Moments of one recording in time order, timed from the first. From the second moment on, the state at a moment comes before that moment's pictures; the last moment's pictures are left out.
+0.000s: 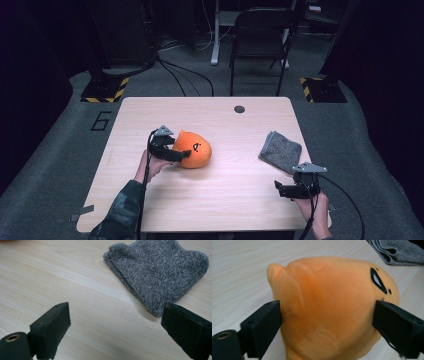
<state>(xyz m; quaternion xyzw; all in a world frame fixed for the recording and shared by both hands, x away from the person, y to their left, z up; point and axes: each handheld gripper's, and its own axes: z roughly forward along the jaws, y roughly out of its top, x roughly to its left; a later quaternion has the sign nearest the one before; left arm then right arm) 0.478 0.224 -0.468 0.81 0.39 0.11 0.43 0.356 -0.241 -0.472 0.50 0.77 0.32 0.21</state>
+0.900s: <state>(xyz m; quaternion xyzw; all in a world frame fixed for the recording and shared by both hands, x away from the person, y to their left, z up) 0.431 0.200 -0.446 0.75 0.40 0.19 0.50 0.355 -0.246 -0.474 0.51 0.77 0.32 0.21</state>
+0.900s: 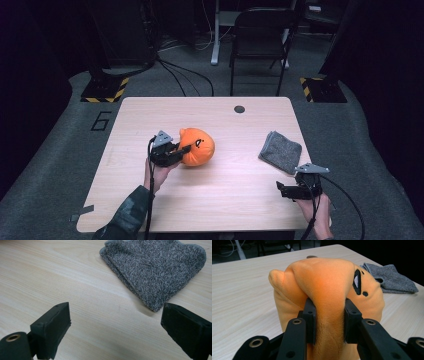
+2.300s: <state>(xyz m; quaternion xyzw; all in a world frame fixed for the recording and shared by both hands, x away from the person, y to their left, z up) 0.400 0.108 -0.469 0.73 0.43 0.20 0.50 0.358 -0.240 -0.483 0.51 0.78 0.31 0.20</state>
